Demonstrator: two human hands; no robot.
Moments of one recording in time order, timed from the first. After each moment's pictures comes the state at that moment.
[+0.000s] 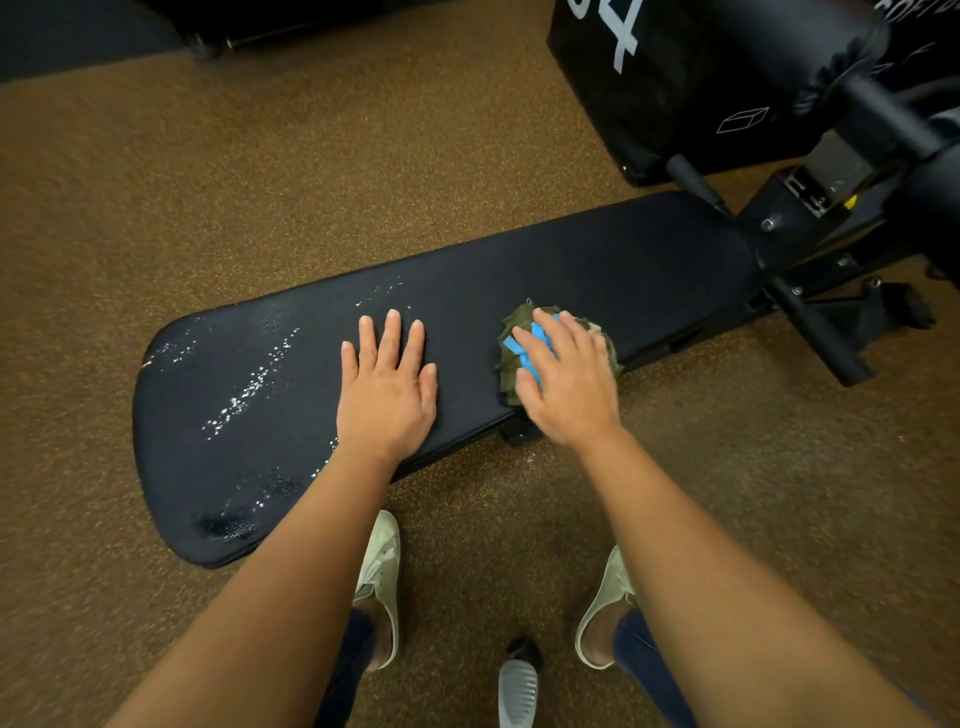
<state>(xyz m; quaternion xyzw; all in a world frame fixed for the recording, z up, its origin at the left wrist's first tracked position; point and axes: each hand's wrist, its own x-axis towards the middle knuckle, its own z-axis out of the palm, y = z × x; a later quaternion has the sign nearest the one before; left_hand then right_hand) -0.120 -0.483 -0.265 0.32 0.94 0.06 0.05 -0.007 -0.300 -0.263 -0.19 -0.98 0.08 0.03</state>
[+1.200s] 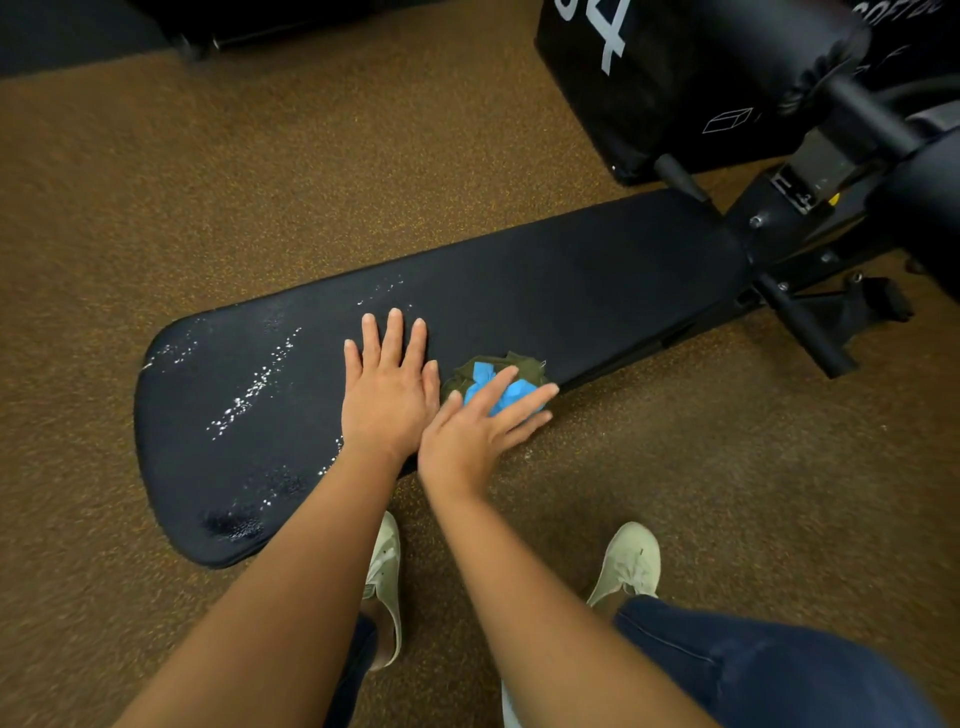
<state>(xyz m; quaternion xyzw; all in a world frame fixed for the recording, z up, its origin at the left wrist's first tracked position) -0.122 -0.483 -0.269 0.33 0.94 0.04 0.05 -0.045 -0.448 -0.264 -0.54 -0.76 0.35 0.12</state>
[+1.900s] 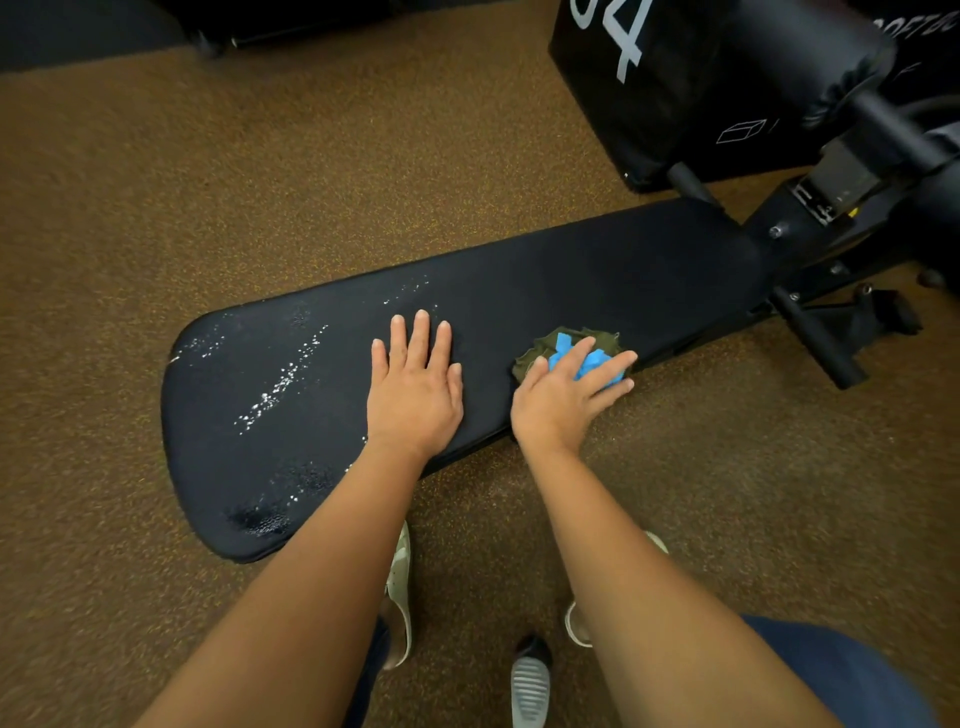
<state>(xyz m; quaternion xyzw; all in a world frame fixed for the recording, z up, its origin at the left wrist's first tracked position) -0.123 -0.487 -0.266 0.34 0.94 0.06 0.06 -0.040 -0.374 -0.268 -0.55 -0.79 0.26 0.08</state>
